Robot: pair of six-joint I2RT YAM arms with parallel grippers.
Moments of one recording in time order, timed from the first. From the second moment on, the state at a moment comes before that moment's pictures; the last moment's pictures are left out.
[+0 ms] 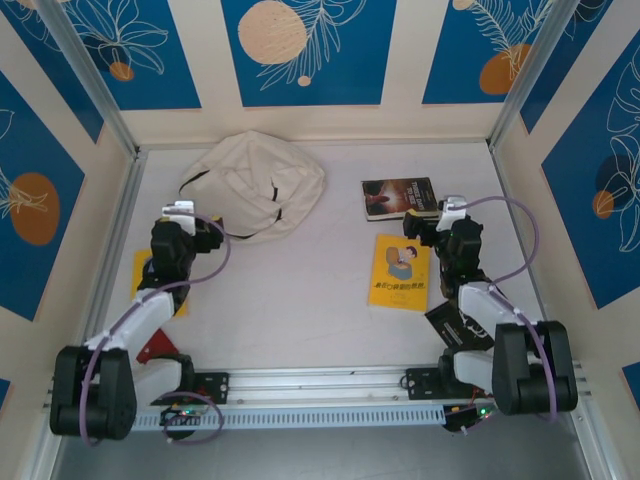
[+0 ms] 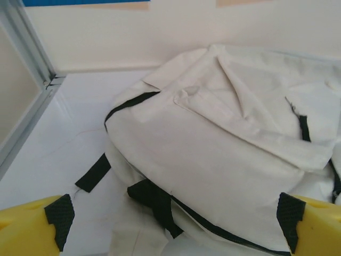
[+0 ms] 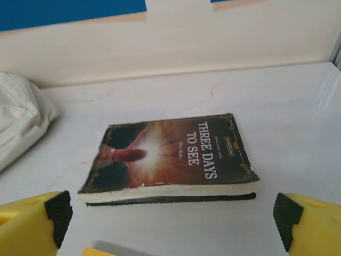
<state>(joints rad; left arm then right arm) -0.07 1.06 0.46 0.28 -0.13 -0.03 0.05 1.15 0.43 0.44 -0.04 0.14</state>
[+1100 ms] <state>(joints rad) -0.25 2.00 1.46 -0.47 0.11 -0.39 0.36 1.68 1.15 -0.29 -0.32 0.71</state>
